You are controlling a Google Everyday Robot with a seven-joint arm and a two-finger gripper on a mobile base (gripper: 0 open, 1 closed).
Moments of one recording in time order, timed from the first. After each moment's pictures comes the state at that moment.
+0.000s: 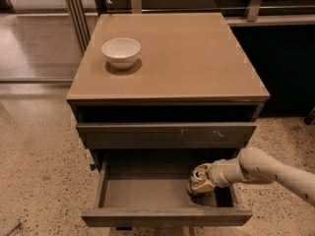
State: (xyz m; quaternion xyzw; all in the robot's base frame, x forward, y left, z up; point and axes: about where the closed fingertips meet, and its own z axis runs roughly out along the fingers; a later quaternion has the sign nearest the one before) arm 0.531 -0.166 0.426 -0.55 0.75 0.21 0.30
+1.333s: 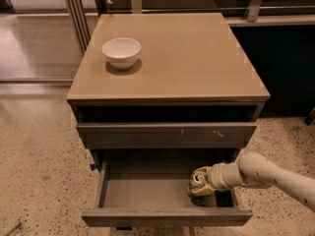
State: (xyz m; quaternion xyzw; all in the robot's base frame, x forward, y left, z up) arm 0.525 -0.166 0.413 -0.57 0.73 0.20 0.31
